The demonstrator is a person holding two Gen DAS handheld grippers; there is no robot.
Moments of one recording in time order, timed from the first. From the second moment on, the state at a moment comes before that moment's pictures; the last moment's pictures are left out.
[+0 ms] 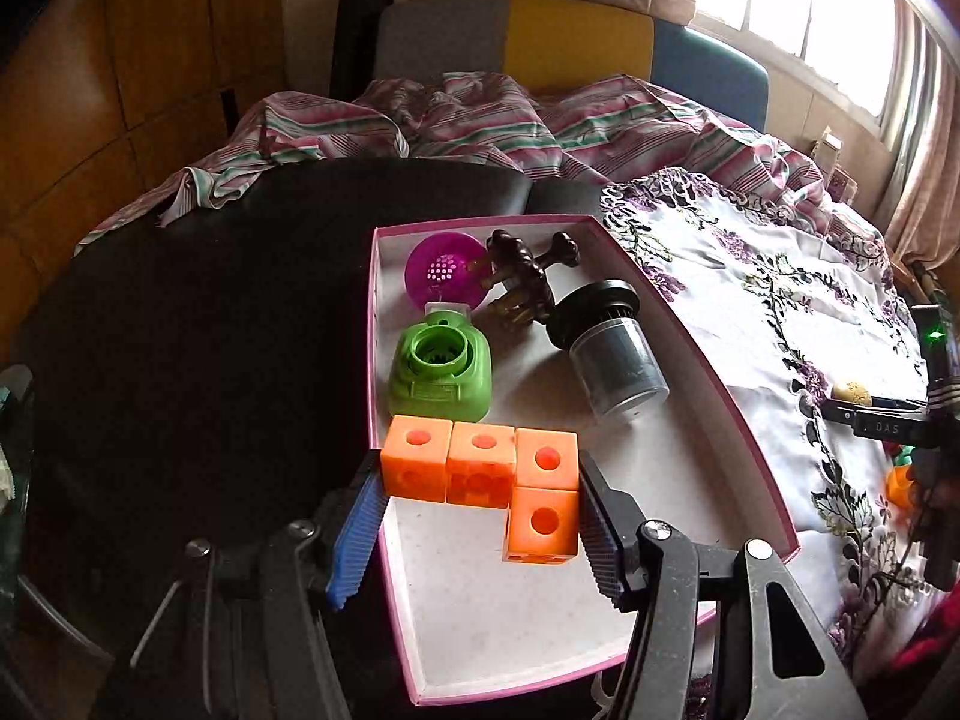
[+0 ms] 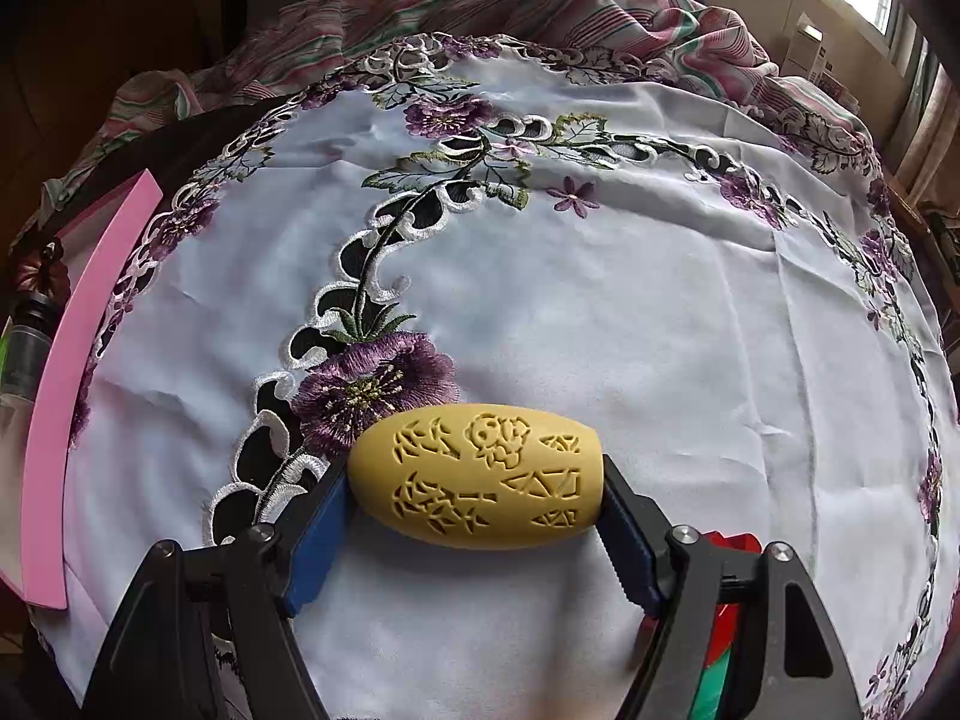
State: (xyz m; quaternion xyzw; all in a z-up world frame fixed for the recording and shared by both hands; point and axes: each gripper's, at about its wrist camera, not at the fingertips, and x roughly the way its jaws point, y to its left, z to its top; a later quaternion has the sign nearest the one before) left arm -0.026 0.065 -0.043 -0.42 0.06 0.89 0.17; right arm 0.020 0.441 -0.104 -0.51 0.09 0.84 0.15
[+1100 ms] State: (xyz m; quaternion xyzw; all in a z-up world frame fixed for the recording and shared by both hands) left arm -0.037 0.057 -0.048 -0.41 0.06 0.90 0.15; right arm 0.019 0.442 -0.105 -0.52 0.08 0.84 0.14
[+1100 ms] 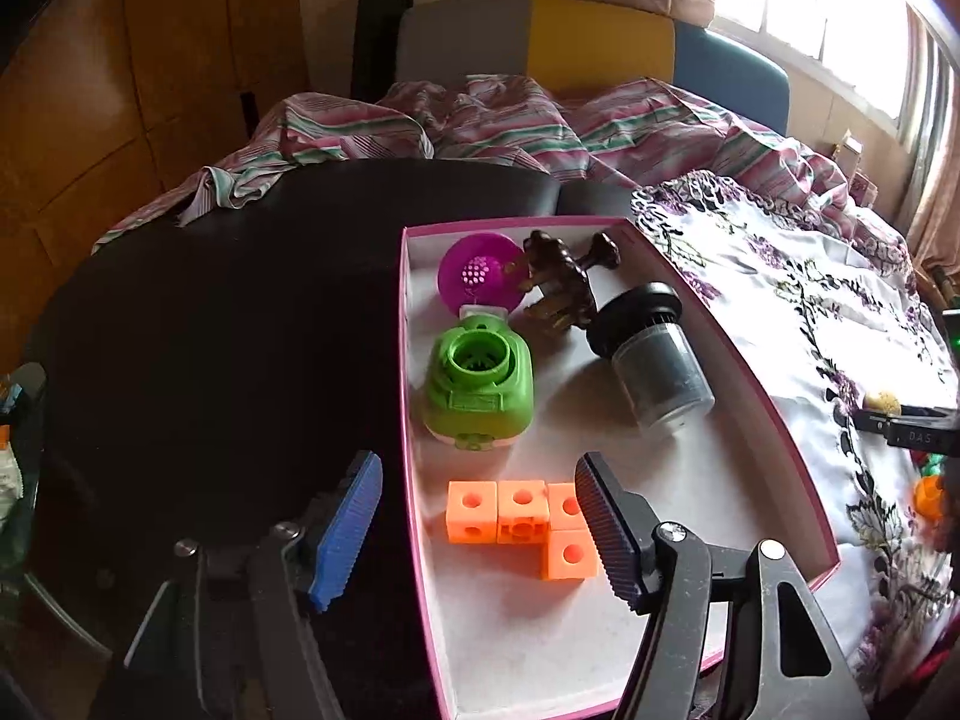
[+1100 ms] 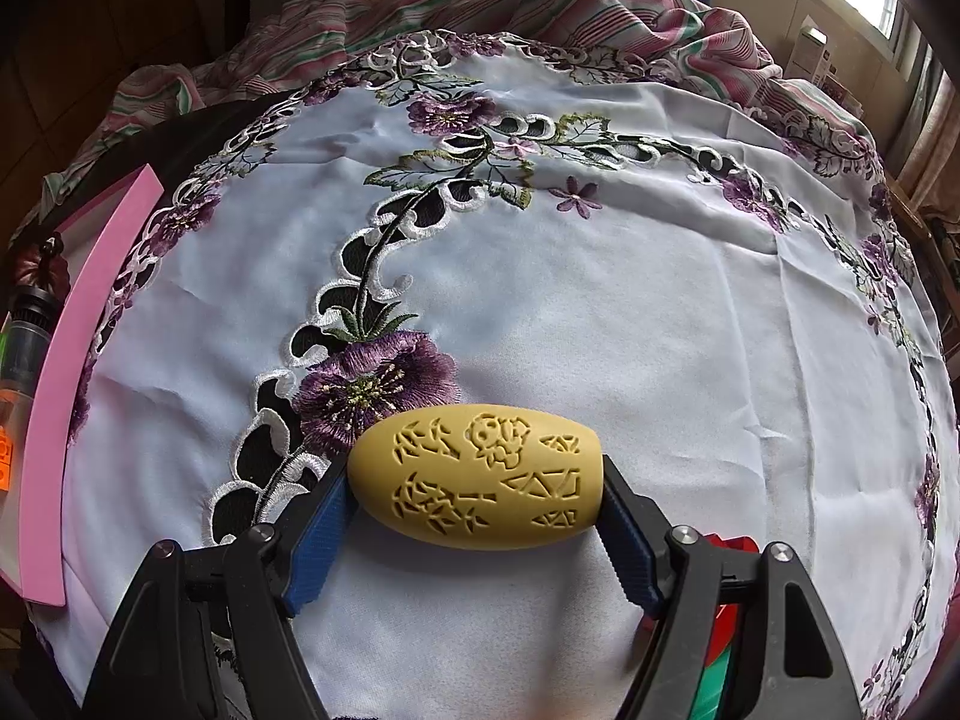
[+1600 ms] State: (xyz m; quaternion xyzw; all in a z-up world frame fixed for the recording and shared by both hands) left arm -0.029 0.047 -0.029 -0.39 0.04 0.91 0.15; right arm 0.020 0.443 -0.104 -0.52 0.09 0.84 0.15
